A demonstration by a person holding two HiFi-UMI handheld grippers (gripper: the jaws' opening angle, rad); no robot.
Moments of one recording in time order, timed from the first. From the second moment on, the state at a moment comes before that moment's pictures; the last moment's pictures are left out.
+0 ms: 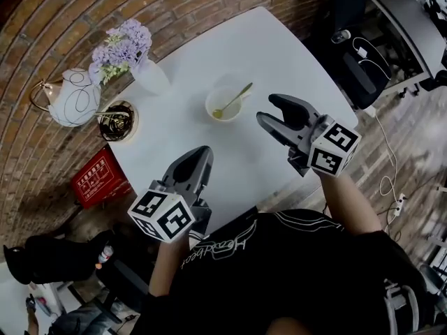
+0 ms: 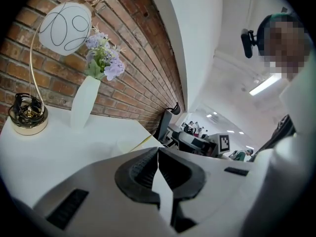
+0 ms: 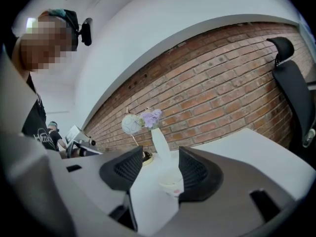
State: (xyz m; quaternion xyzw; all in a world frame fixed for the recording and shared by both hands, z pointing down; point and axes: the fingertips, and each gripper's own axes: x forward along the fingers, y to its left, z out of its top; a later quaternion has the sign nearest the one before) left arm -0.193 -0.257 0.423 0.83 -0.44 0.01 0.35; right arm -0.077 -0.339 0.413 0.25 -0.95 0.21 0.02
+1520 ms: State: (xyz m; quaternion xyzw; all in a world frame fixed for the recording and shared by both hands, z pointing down) left arm -0.237 -0.292 0.497 0.79 -0.47 0.02 0.40; right arm -0.118 -0.418 0.514 0.30 -0.91 0.28 0.06
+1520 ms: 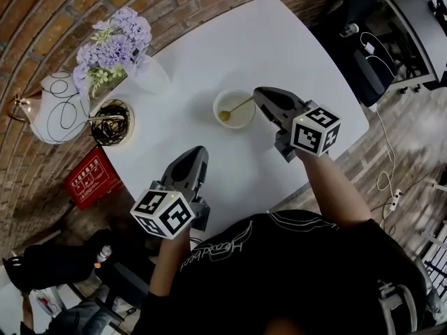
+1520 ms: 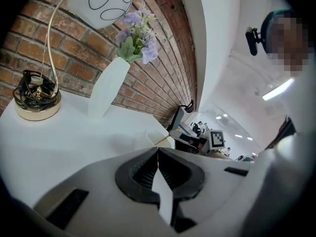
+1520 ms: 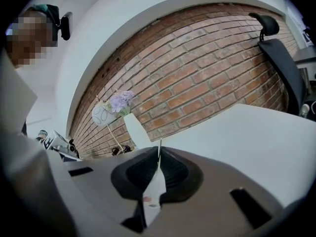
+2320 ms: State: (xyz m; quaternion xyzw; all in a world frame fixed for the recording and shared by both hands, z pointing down) left arm -0.237 -0.274 0.489 0.78 -0.48 0.01 0.39; right arm -0.112 -0.404 0.488 0.31 -0.91 0.26 0.04
